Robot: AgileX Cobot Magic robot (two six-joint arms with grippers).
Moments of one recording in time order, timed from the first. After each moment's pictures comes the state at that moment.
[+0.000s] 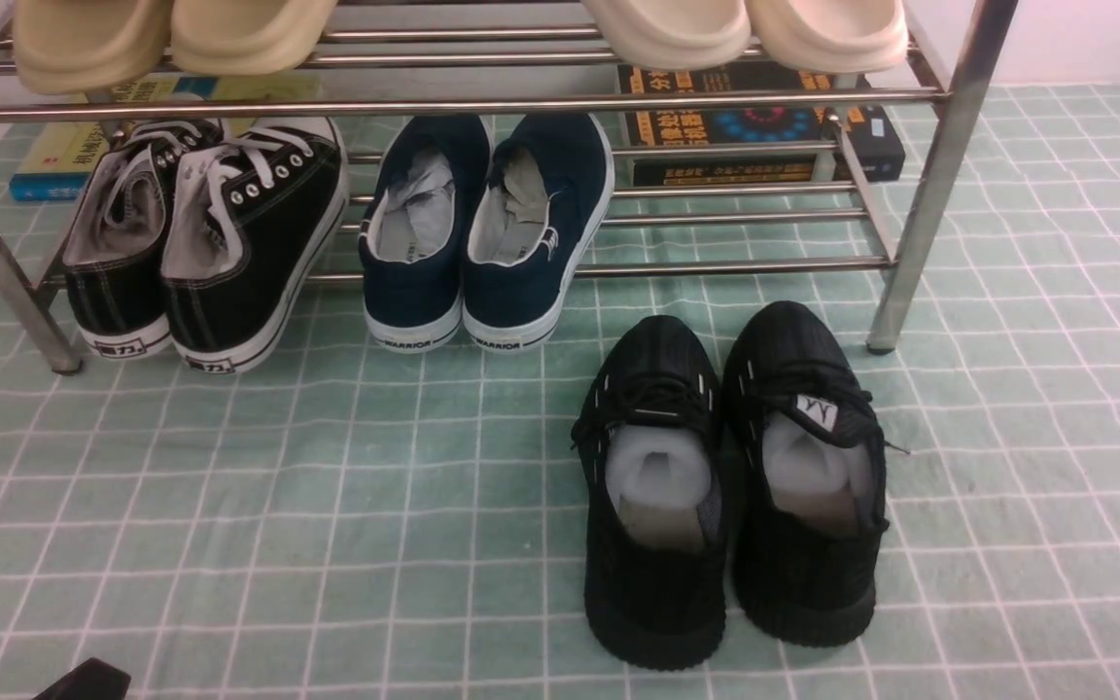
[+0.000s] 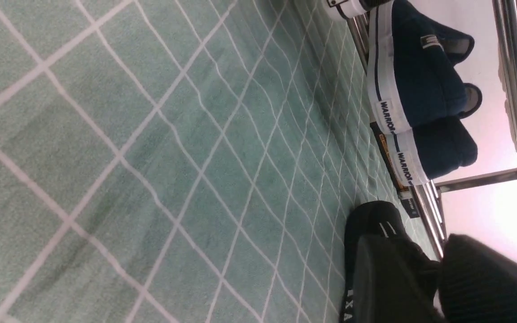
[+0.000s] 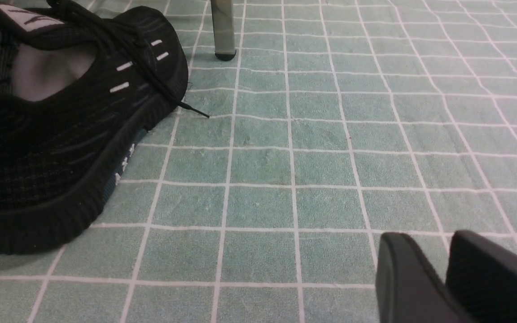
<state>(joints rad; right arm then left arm) -0.01 -0.01 0.01 0.07 0.39 -0.04 -0.04 -0.02 0.03 -0.43 0.36 -0.69</state>
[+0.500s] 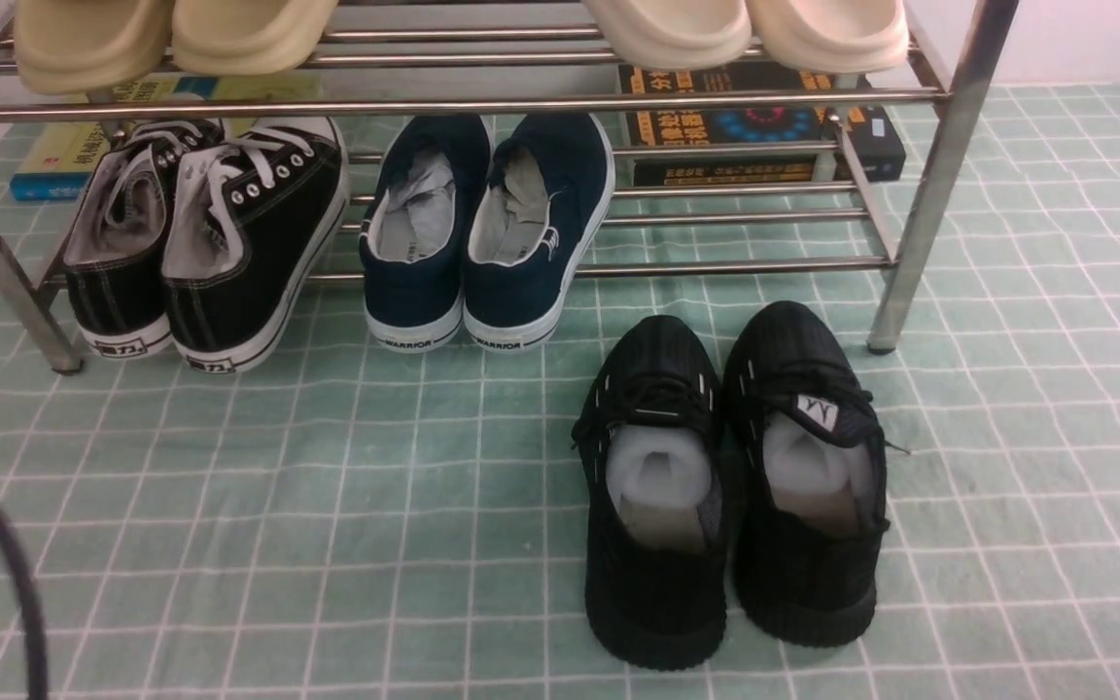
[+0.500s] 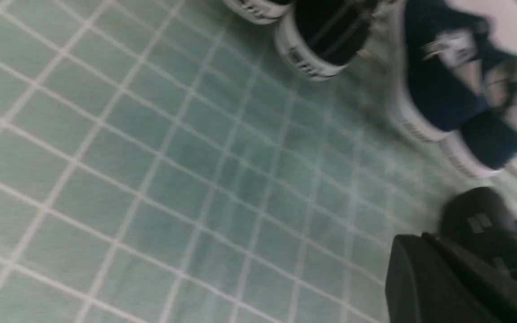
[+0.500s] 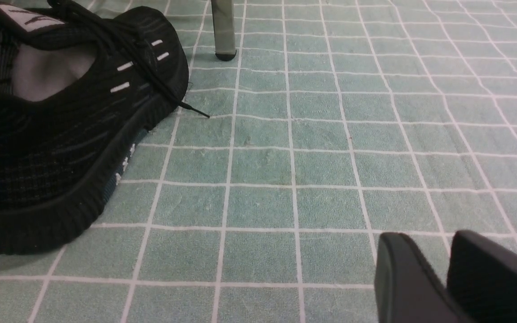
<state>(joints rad) -0.01 -0.01 0.01 0.07 0.39 -0.04 -0.04 0.46 -0.51 -0.04 0.66 -0.59</state>
